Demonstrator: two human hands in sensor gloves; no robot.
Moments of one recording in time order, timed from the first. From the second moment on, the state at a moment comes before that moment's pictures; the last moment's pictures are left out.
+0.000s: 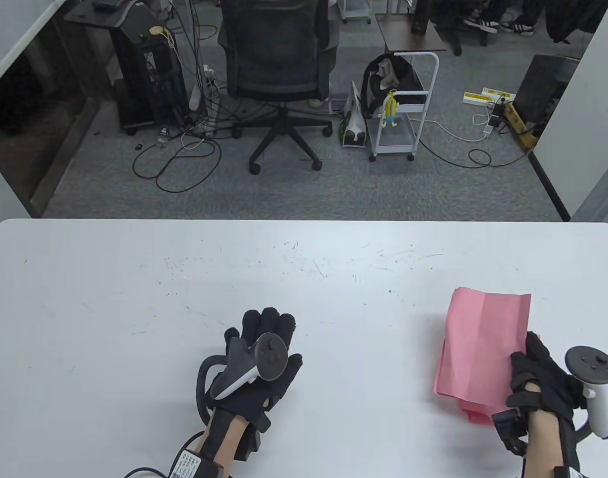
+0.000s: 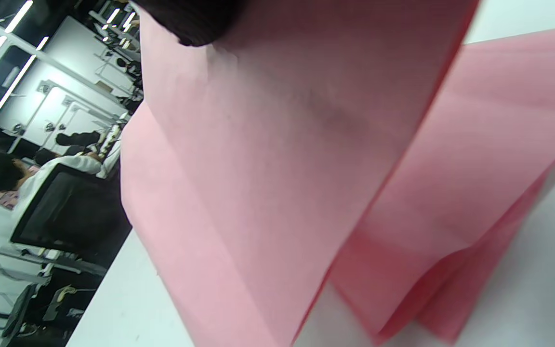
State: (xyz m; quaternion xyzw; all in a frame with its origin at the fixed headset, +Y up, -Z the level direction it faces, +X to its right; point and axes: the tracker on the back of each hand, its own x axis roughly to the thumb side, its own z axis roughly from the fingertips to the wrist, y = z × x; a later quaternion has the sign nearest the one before) left_hand -0.119 -0.691 -0.319 -0.14 -0.09 0.08 0.98; right_hand 0.401 -0.711 -0.283 -0.31 0.07 0.83 0.46
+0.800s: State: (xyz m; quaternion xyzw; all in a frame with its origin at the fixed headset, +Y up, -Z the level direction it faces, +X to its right) left_hand -0.121 -0.694 -0.322 -0.15 -0.09 0.09 0.98; right_hand 0.400 -0.747 -0.297 -0.40 0.11 0.88 0.24
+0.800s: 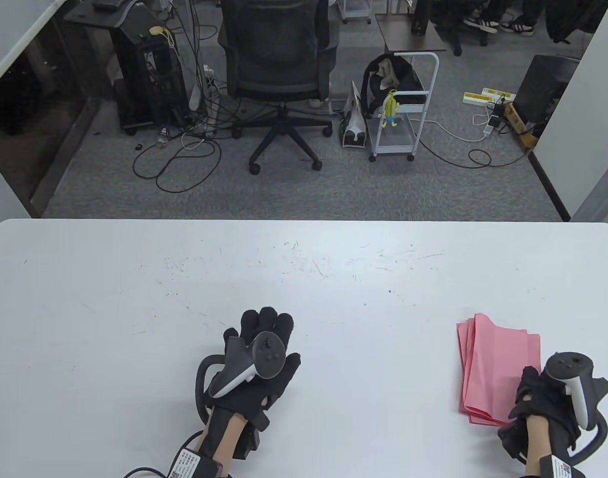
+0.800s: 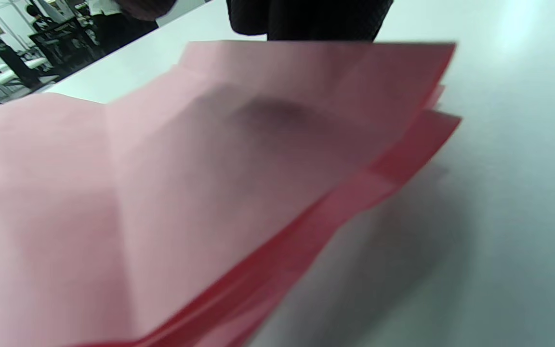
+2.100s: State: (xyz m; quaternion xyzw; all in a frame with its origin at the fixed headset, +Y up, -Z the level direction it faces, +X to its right) left_hand -0.131 -0.694 -0.324 -0.12 -0.07 0.08 0.99; right_hand 0.091 -0.695 -0.316 0.02 0.14 0.99 0.08
